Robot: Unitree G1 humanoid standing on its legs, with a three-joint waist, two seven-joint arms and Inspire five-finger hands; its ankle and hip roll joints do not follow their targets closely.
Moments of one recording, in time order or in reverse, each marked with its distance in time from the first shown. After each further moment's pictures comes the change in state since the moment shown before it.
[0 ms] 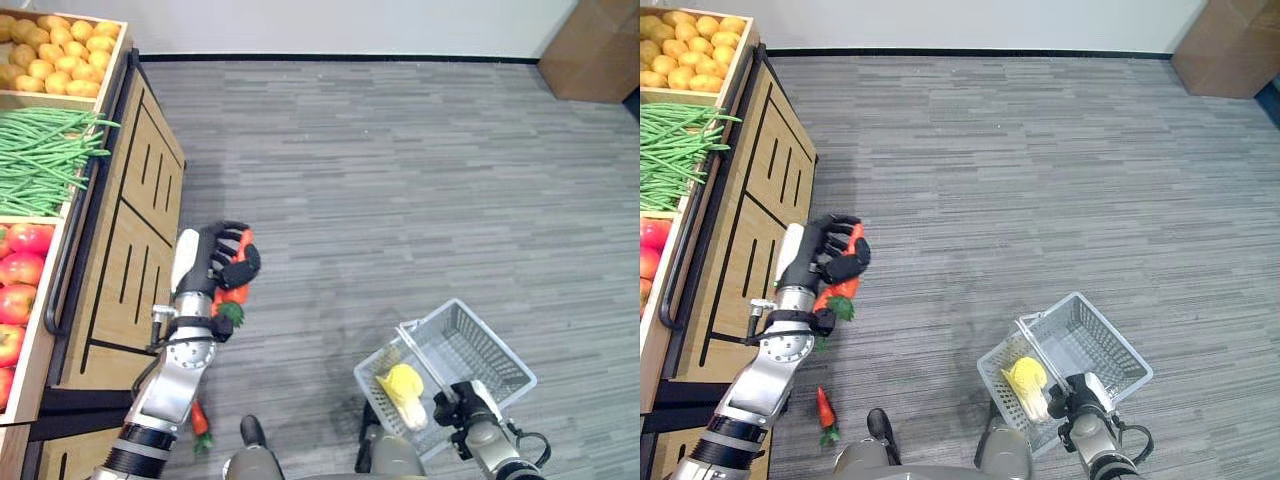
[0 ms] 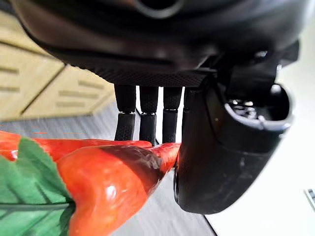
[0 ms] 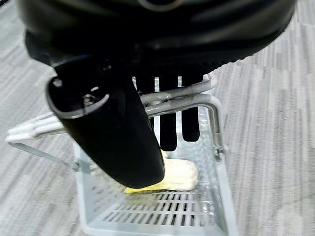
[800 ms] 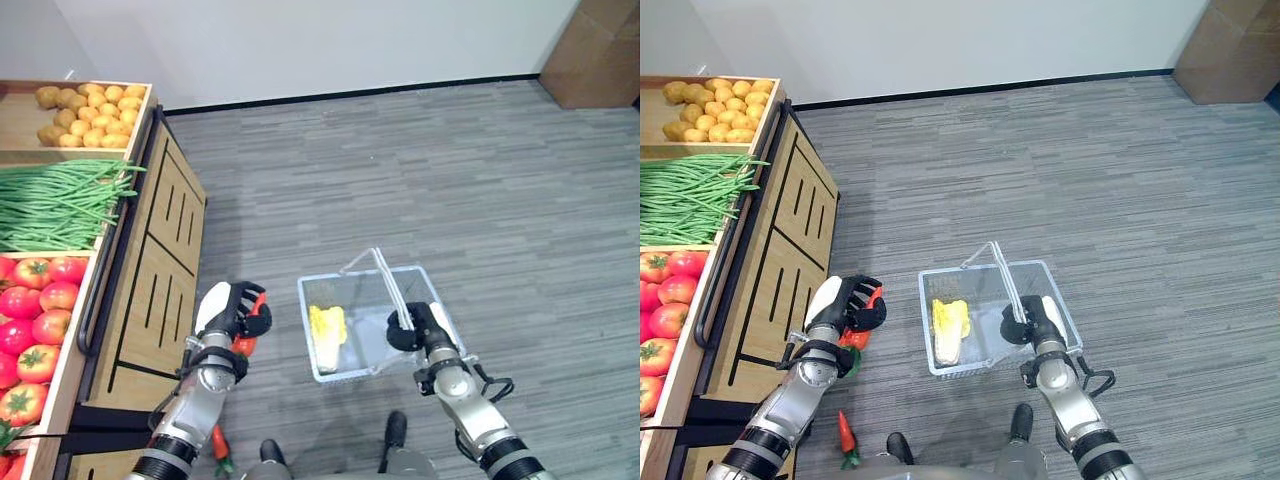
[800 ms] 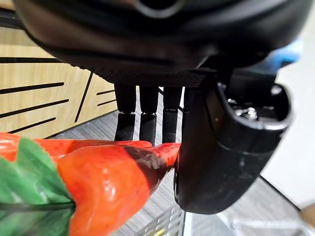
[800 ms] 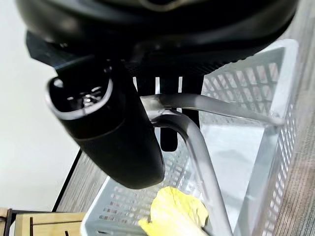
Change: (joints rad) left arm 0.007 -0.064 -0.099 0.243 0.304 0.078 -0.039; right arm -0.017 -0.034 0.144 -0.576 0.066 0.040 0.003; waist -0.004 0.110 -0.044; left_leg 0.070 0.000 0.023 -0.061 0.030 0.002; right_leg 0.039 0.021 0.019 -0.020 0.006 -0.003
